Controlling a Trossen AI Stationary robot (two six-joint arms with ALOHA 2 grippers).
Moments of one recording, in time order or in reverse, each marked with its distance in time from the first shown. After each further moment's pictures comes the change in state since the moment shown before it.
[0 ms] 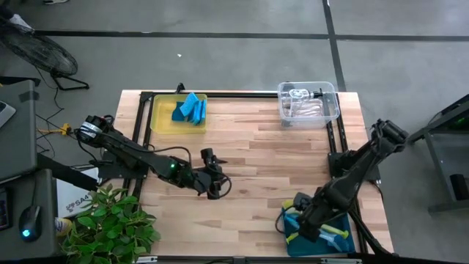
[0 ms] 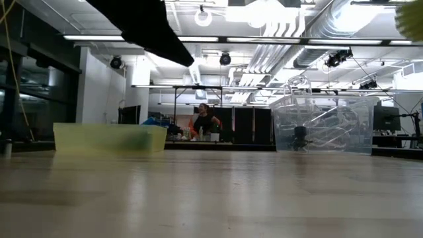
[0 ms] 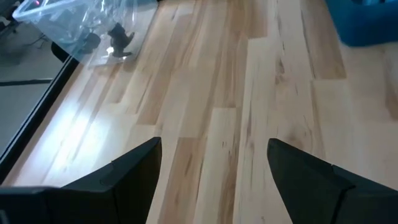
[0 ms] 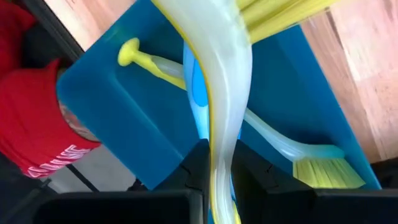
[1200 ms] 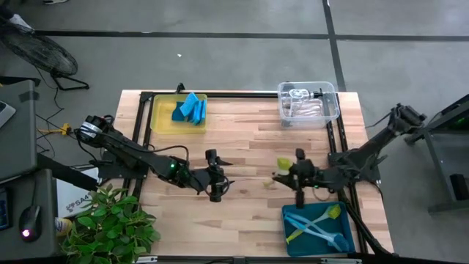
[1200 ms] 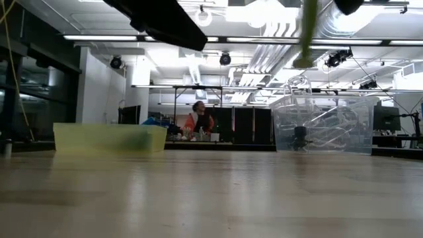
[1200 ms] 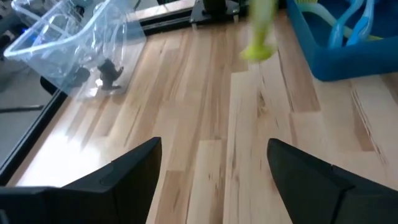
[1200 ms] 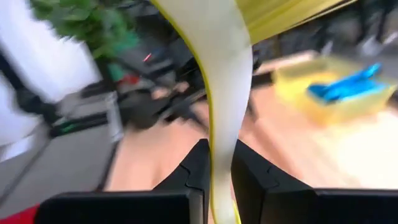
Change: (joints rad) left arm 0.000 -0.001 0.000 0.136 0.043 0.089; right arm -0.150 -0.416 -0.489 1.220 0.903 -0.995
